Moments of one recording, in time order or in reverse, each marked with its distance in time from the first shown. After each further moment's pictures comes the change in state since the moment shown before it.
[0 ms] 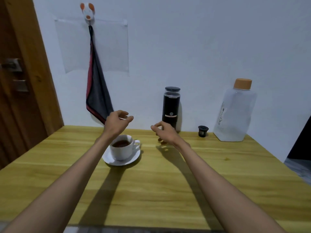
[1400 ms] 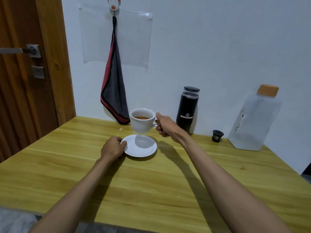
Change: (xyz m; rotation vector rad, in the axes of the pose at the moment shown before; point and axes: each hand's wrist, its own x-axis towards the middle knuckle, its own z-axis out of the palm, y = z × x) left_hand -0.041 -0.102 -0.007 0.282 -0.081 -0.254; right_hand 0.022 -0.049 0.036 0.150 -0.182 0.010
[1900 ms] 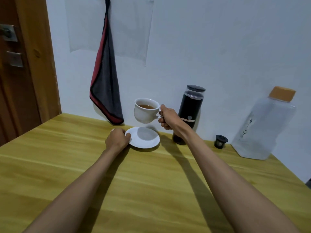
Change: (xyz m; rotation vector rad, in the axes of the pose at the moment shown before) left_hand 0.078 0.024 0.049 0.033 0.072 -0.021; right_hand 0.066 0.004 -0.029 -0.011 0.109 0.040
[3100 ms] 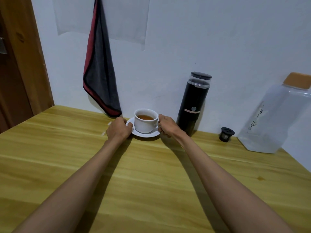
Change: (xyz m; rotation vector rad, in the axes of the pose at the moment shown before) left_hand 0.024 0.005 0.021 0.021 0.043 0.006; right_hand 0.024 0.070 0.022 -0.238 -0.039 0.013
